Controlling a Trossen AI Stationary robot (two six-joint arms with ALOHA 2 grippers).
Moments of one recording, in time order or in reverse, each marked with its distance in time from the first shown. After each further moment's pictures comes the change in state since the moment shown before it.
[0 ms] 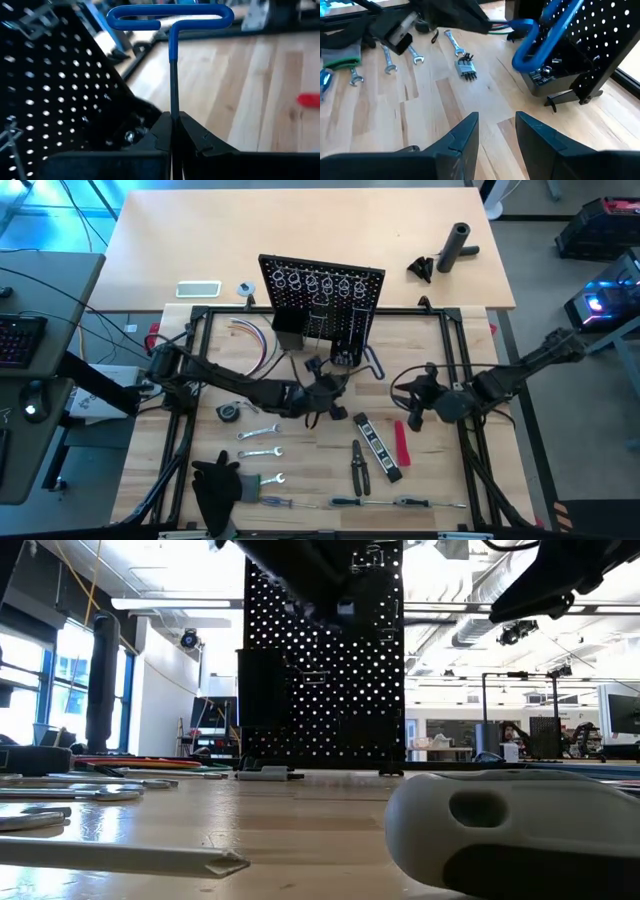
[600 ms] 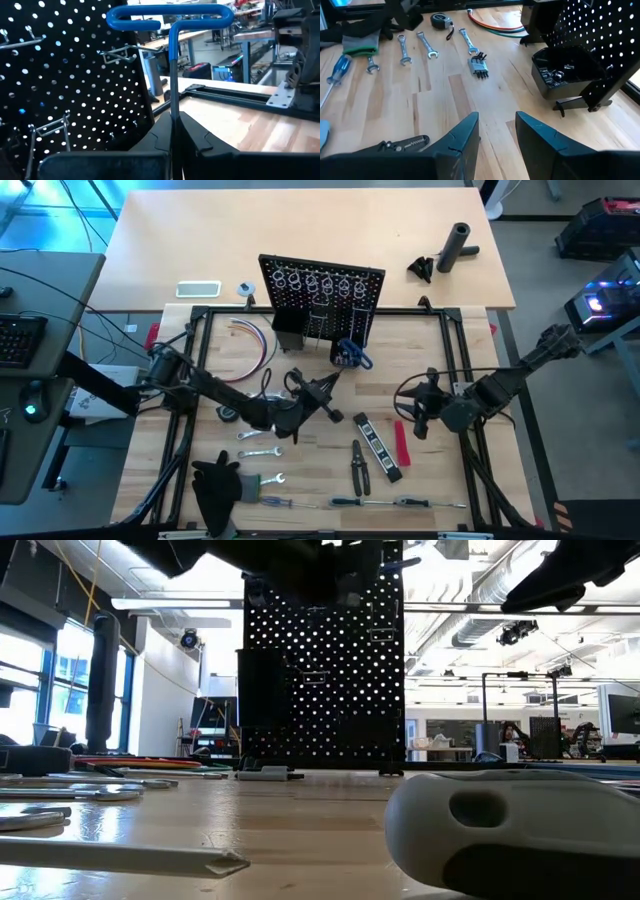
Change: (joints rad) left arm -0.105 0.025 -0.230 0.769 -0.298 0.159; right arm 0.099 -0.002 0.000 -0.012 0.037 -0.025
